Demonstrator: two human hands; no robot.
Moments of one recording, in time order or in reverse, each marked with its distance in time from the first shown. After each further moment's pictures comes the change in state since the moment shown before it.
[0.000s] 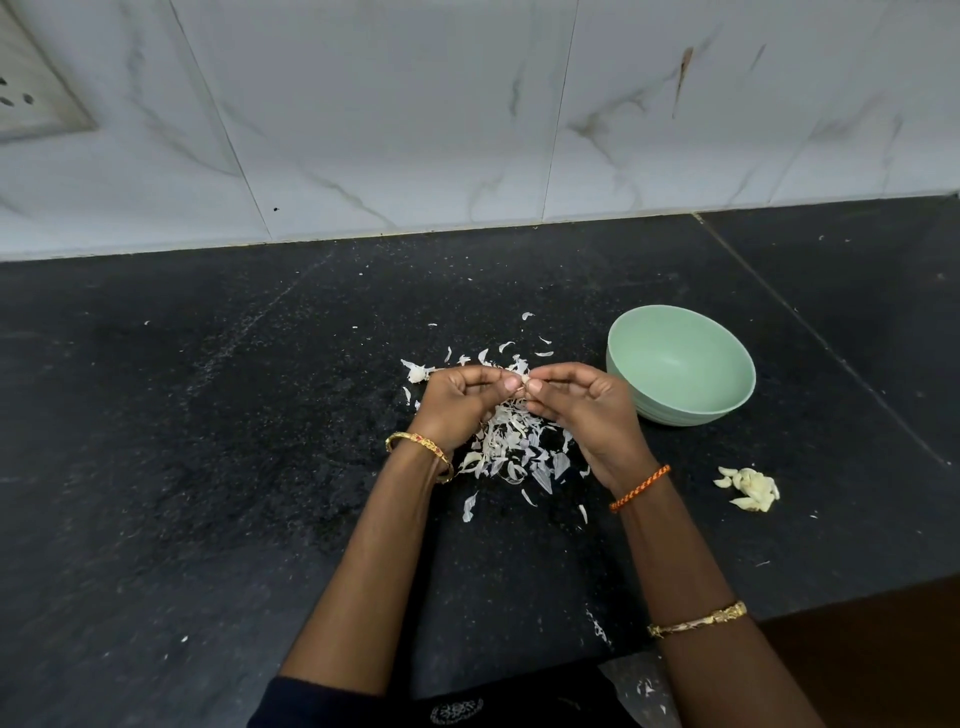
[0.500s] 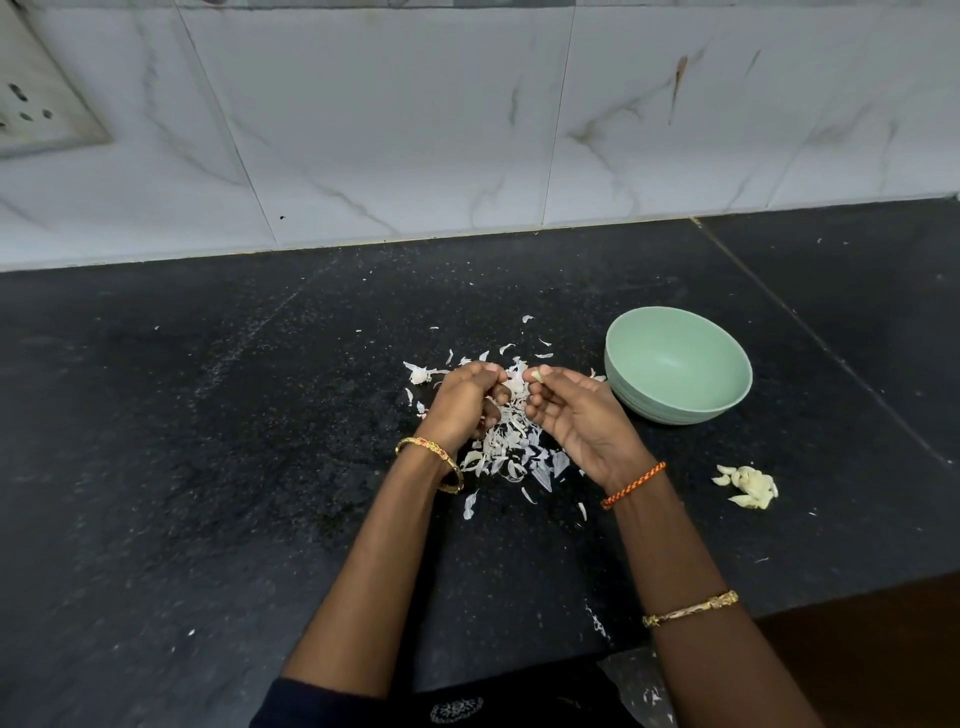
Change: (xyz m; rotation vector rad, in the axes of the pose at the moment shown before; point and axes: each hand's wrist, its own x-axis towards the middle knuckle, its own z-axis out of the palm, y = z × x) left_hand -0.001 0.006 0.006 0.018 0.006 -0.102; right_hand 0.004 -0.001 0.007 0.327 -0.055 0.218
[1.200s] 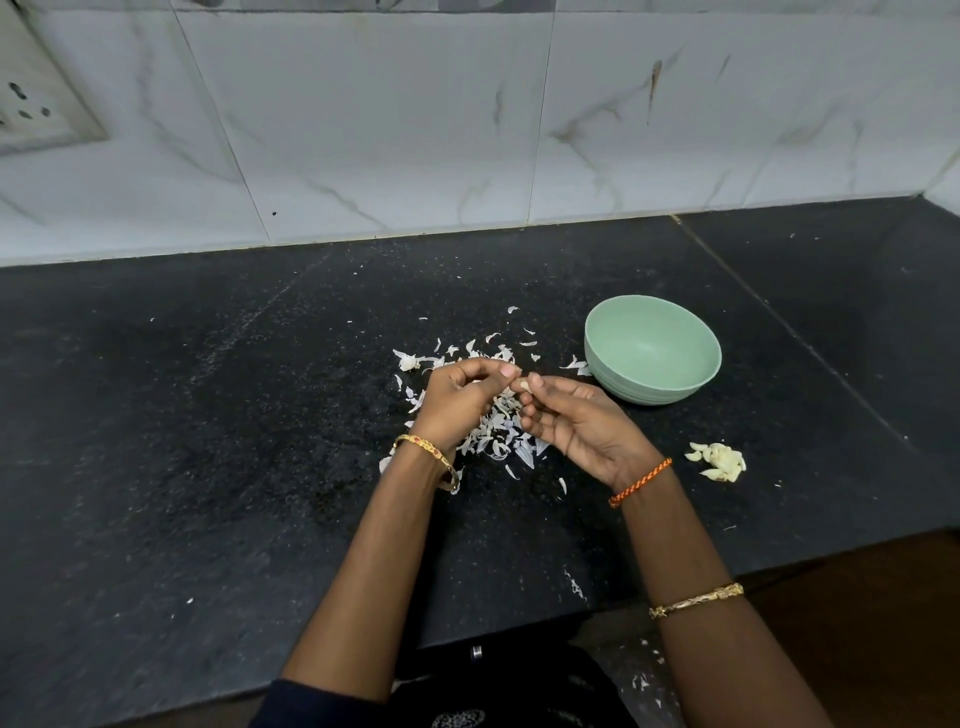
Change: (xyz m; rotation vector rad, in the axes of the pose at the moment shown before) left_hand -0.030 -0.002 0.015 -0.041 0.060 0.148; right_hand -0.031 -0.004 -0.021 -0.066 -0.169 0.086
